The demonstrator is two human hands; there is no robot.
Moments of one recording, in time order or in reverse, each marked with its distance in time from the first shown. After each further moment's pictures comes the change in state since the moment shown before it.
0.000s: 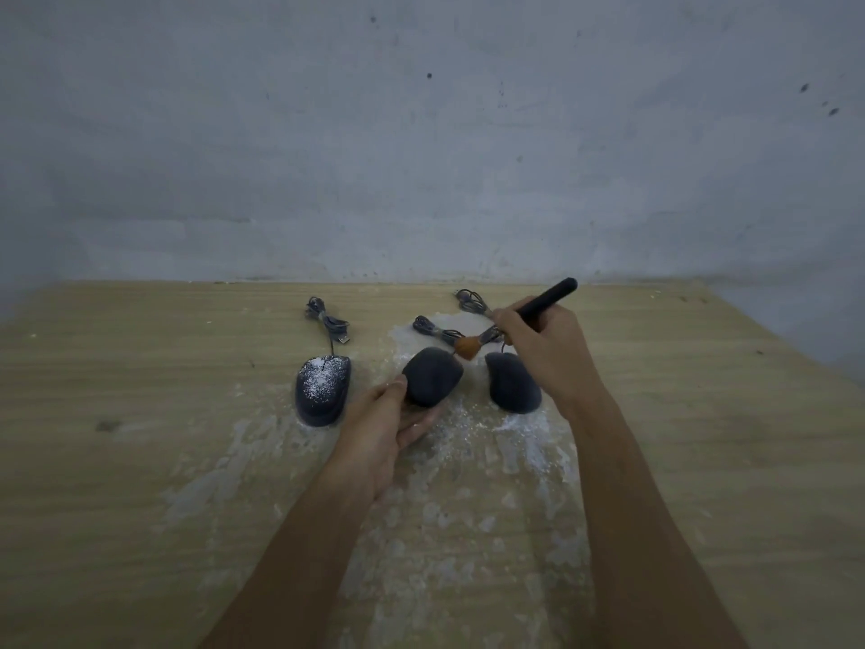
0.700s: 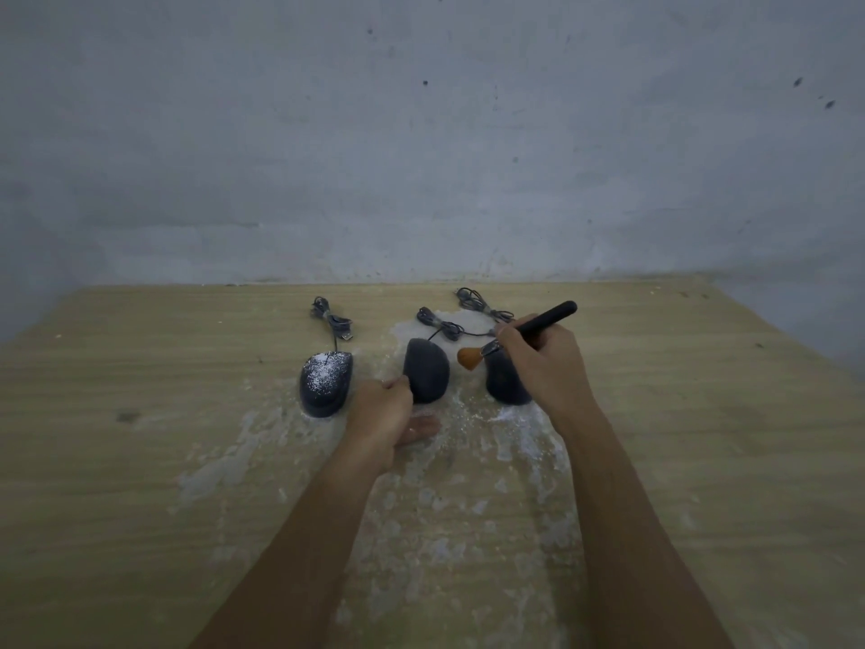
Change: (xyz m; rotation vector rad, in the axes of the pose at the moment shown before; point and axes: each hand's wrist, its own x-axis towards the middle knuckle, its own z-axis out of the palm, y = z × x) left_hand 0.000 -0.001 0.009 0.327 0.144 0.012; right_hand -0.019 0.020 0.000 0.022 0.069 0.054
